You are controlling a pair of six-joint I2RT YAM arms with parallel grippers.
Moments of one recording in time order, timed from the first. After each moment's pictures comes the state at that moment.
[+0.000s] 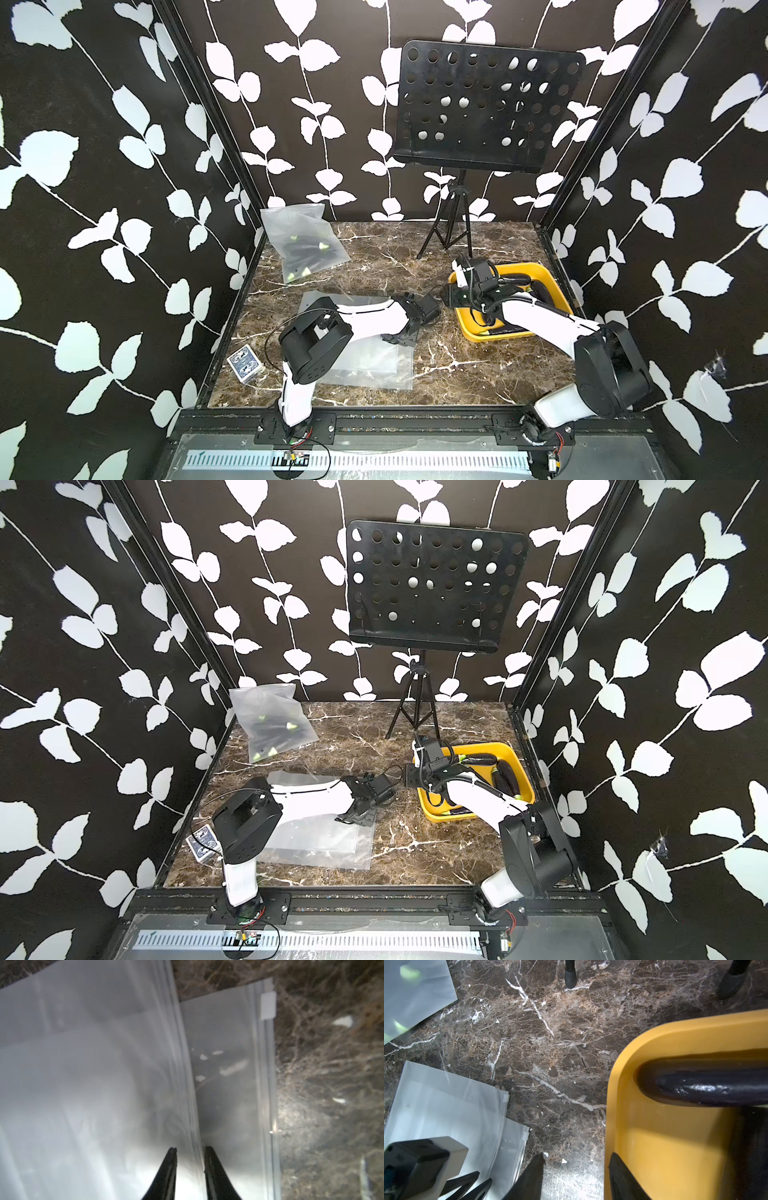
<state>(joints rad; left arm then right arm) -1.01 1.90 1.24 -0.80 -0.30 -0.68 0.48 1.51 0.92 -0.28 -0.09 0.39</state>
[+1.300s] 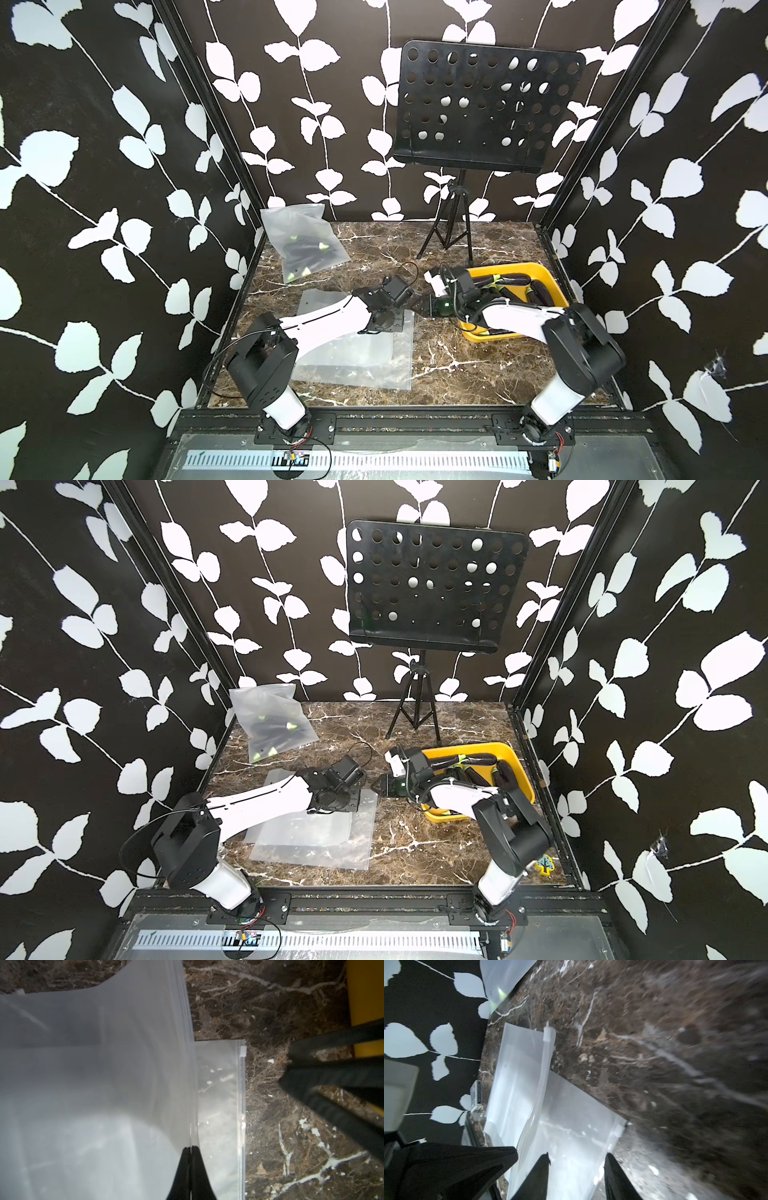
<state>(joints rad) -0.86 1.58 1.08 -0.68 -0.15 -0.66 0.59 1.70 0.85 0.11 -0.52 0.59</state>
